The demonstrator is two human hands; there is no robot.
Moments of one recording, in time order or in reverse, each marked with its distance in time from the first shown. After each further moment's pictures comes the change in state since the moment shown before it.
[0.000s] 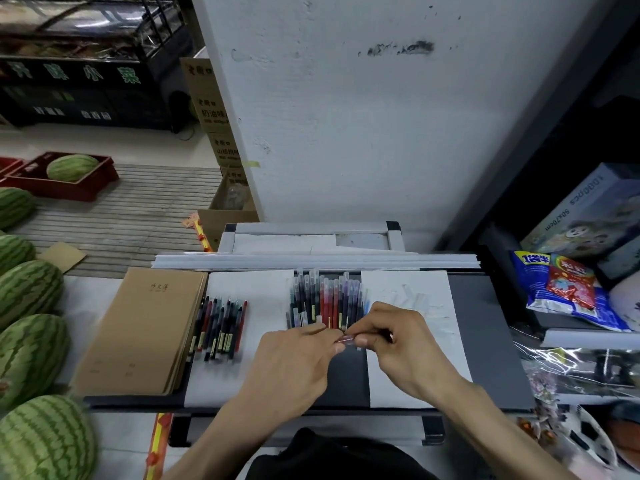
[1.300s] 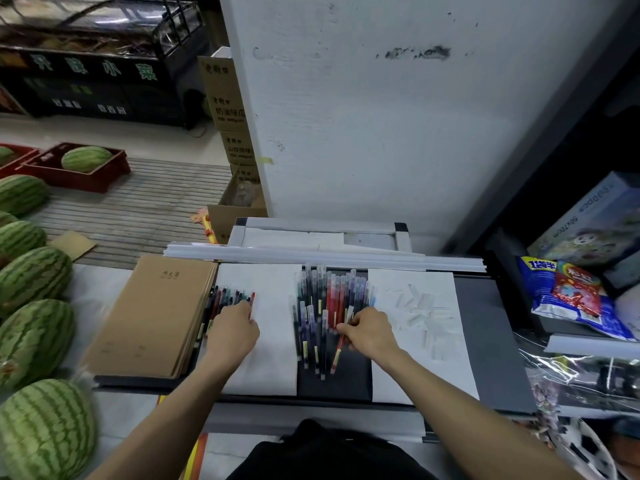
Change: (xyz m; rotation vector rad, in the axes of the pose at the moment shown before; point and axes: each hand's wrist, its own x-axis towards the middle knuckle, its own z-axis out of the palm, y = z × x) left_hand 0.012 -0.155 0.087 -0.115 0.007 -0.735; right_hand 0.071 0.100 0.083 -0.227 -0.027 0.492
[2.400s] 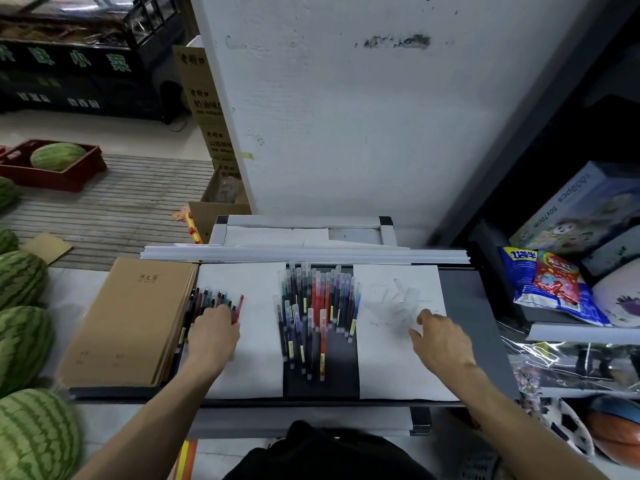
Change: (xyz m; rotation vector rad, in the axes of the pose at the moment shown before) left_hand 0.016 -0.006 0.017 0.177 0.048 -0.010; right_hand -0.018 0.111 -0.088 -0.657 0.286 0.026
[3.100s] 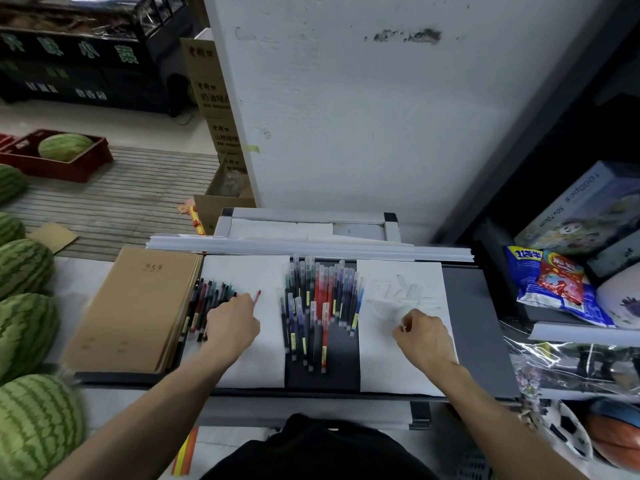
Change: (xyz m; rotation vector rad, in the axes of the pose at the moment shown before) left_hand 0.000 0.022 0.010 0.223 -0.076 0.120; right_hand -0.010 -0.029 0.001 0.345 -0.074 0.090
